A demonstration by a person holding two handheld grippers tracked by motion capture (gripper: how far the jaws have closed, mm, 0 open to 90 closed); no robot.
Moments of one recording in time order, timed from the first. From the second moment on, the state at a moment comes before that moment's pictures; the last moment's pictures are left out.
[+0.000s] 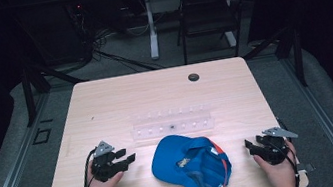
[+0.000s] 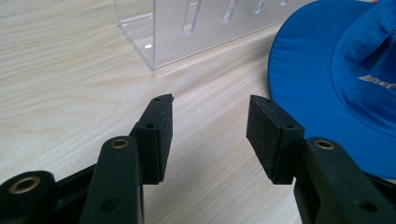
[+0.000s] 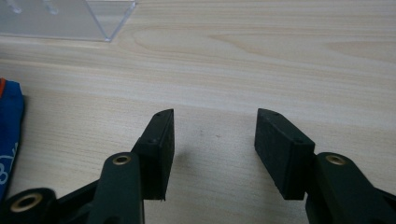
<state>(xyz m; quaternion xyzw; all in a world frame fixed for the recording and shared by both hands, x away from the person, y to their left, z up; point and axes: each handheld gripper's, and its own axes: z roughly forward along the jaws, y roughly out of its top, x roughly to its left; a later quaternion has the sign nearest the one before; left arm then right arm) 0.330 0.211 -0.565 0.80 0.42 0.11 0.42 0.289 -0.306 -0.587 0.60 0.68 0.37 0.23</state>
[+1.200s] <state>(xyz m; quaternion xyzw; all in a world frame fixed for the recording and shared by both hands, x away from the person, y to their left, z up) 0.320 0.207 -0.558 0.80 0.40 0.14 0.42 0.261 -0.277 -0.554 0.58 0.68 0.43 0.13</state>
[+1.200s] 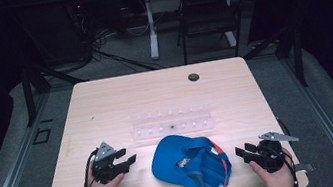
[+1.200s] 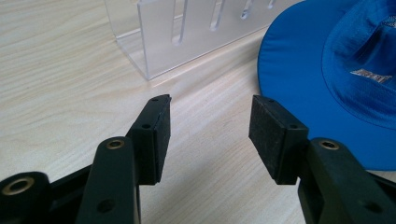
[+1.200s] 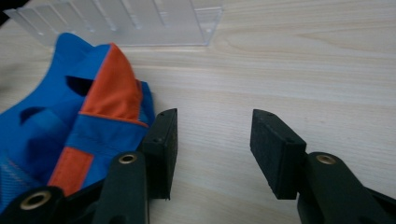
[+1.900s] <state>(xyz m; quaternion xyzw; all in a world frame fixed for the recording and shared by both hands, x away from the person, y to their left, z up) 0.320 0.207 -0.559 0.80 0.40 0.14 0.42 0.247 -0.253 -0.543 0.56 0.69 0.47 -0.02</state>
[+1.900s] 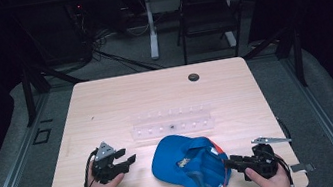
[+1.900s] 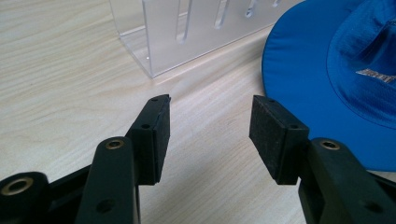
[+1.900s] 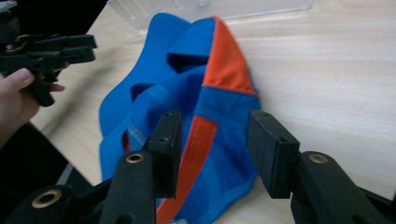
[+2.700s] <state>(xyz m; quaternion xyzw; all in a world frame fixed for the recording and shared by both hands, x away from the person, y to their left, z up) 0.321 0.208 -0.560 0.80 0.41 0.14 0.41 0.240 -0.251 -0.560 0.56 0.68 0.47 -0.10</state>
